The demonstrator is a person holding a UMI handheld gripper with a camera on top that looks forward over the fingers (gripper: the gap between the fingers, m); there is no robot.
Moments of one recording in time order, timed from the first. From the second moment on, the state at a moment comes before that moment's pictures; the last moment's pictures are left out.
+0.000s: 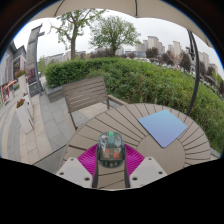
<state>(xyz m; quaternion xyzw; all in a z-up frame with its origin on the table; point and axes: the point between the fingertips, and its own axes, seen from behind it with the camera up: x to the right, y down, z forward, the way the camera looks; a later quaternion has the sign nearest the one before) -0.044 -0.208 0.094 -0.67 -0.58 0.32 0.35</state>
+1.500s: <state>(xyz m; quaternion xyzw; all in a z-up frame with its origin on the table) 0.126 0.038 0.185 -0.68 -0.64 0.25 0.27</state>
